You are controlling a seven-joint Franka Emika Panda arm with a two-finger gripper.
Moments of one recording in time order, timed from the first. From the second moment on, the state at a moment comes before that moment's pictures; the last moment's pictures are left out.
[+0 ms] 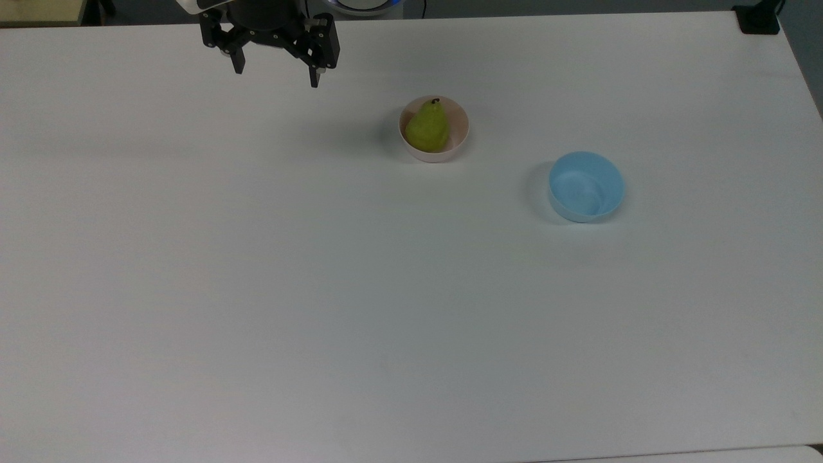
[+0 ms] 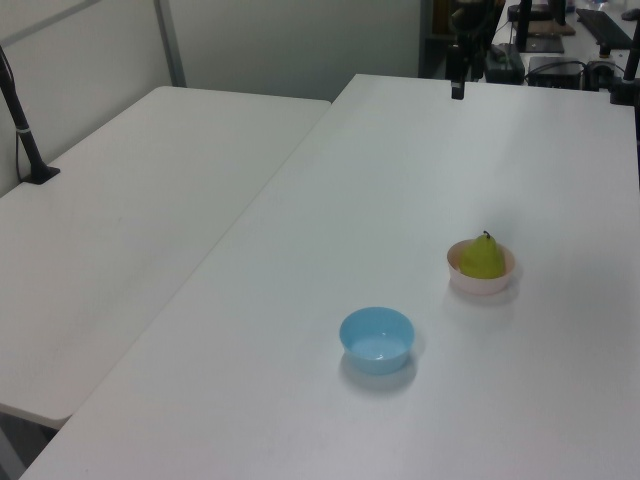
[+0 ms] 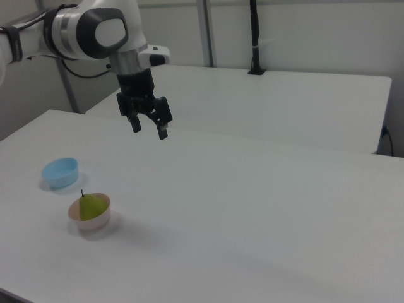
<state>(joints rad) 0.09 0.10 -0.15 -1.61 -0.06 1.70 0.07</state>
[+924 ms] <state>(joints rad) 0.09 0.08 -0.14 -1.61 -0.03 1.64 -0.04</state>
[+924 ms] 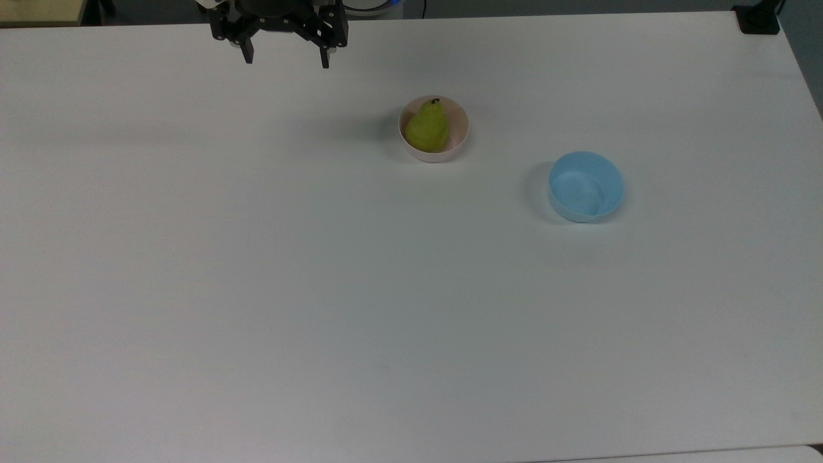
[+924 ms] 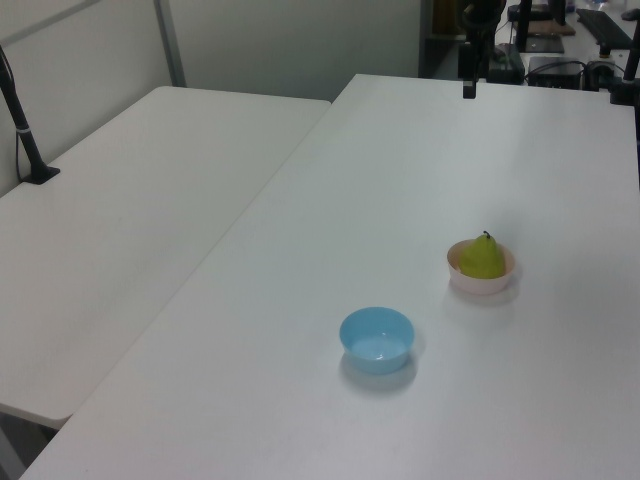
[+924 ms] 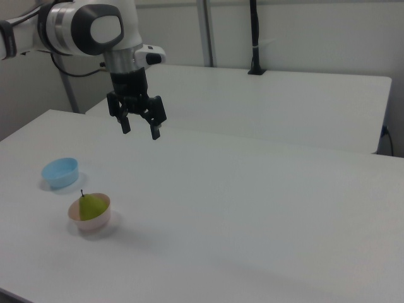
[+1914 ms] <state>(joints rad) 0.43 0.13 -0.16 -1.74 -0.04 1.62 -0.08</state>
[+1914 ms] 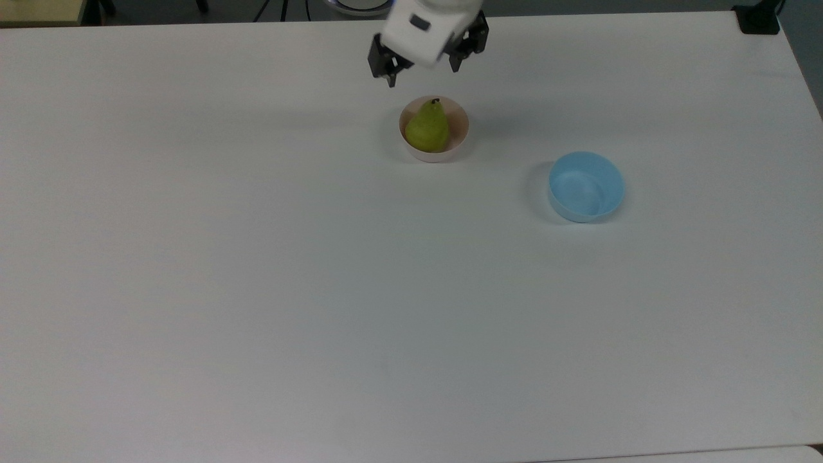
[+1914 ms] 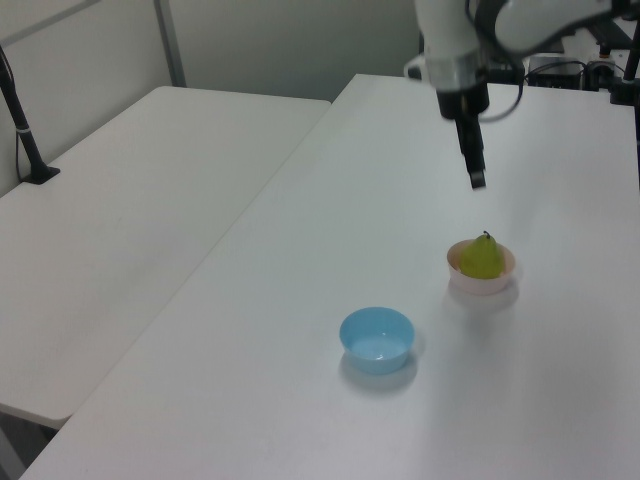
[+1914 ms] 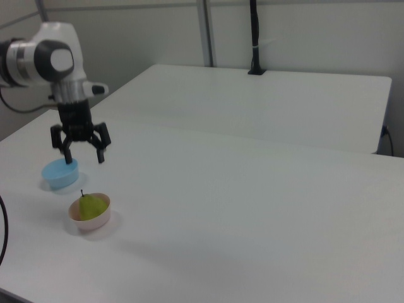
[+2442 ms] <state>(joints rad) 0.48 0.29 -0.16 -1.82 -0.08 1.73 -0.11</state>
